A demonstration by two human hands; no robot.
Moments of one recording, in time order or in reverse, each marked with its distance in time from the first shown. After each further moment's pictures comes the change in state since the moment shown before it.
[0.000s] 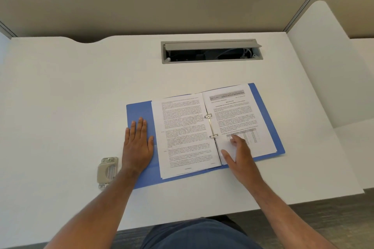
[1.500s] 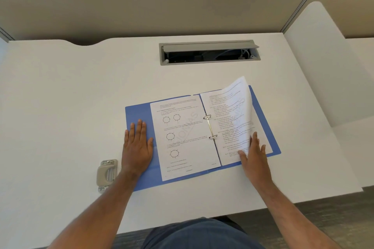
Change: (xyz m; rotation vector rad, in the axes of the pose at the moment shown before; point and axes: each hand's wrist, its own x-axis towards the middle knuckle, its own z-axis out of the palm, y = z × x) left_hand 0.000 -0.001 0.001 0.009 0.008 0.010; right_hand 0.009 0.035 -0.011 -0.113 0.018 0.309
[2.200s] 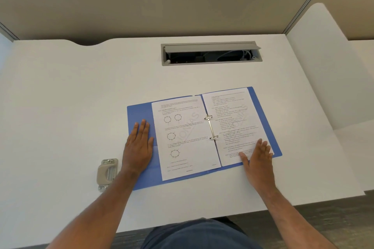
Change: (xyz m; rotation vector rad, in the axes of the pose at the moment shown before) left_hand 0.001 -0.002 0.001 -0.032 0.005 0.043; right_hand 0.007 0.031 0.008 -0.228 0.035 0.005
